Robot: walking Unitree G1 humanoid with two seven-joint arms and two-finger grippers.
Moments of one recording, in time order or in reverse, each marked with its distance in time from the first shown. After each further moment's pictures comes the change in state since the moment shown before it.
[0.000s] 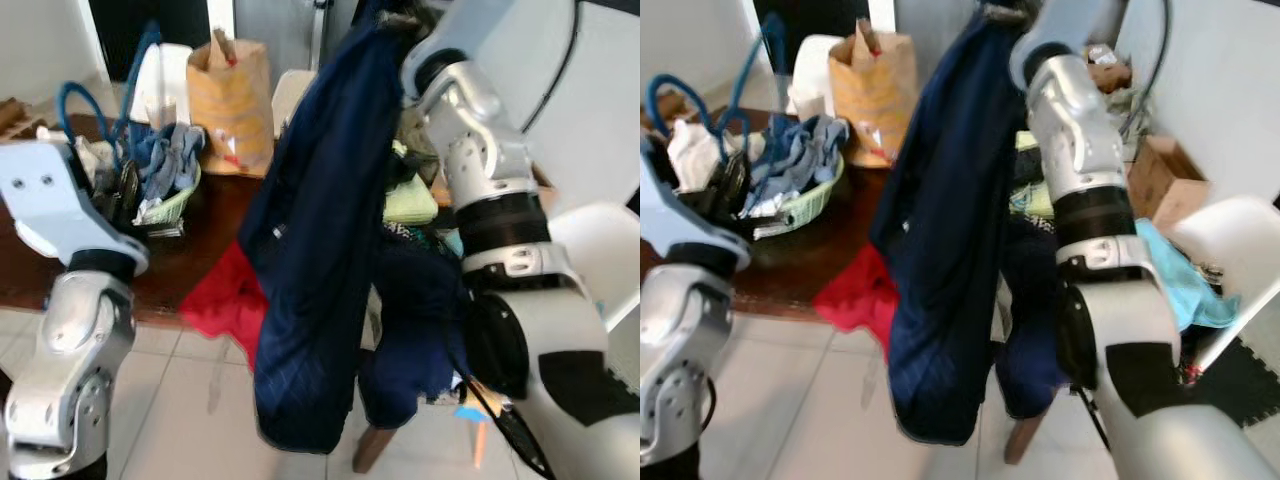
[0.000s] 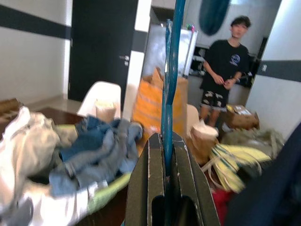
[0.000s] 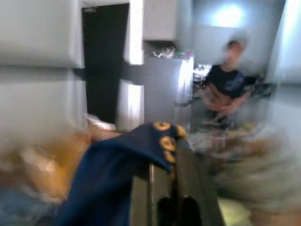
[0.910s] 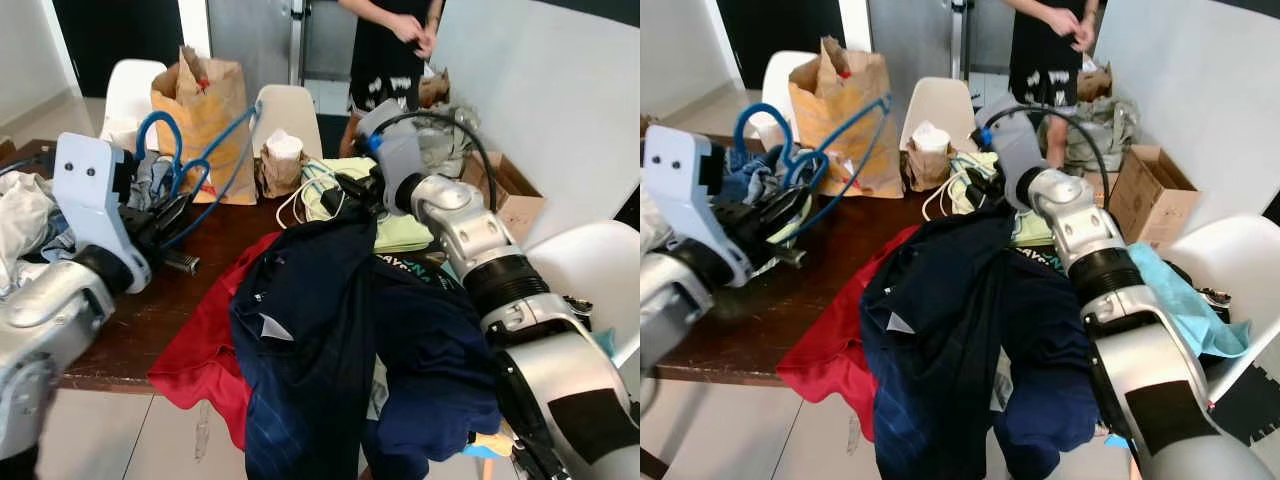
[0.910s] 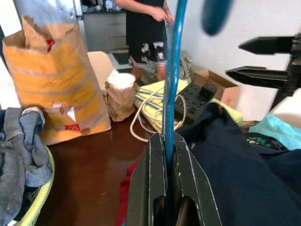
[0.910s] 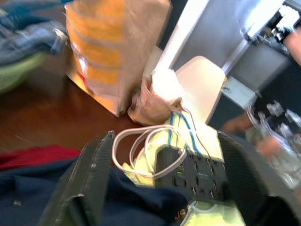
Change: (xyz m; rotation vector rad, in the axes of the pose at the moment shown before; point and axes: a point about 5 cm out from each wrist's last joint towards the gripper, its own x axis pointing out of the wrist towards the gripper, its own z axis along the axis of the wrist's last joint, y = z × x) left arm -0.003 0.009 0.007 0.181 0.370 -0.600; right arm -0.036 0.011 -0.084 -0.113 0.274 0.517
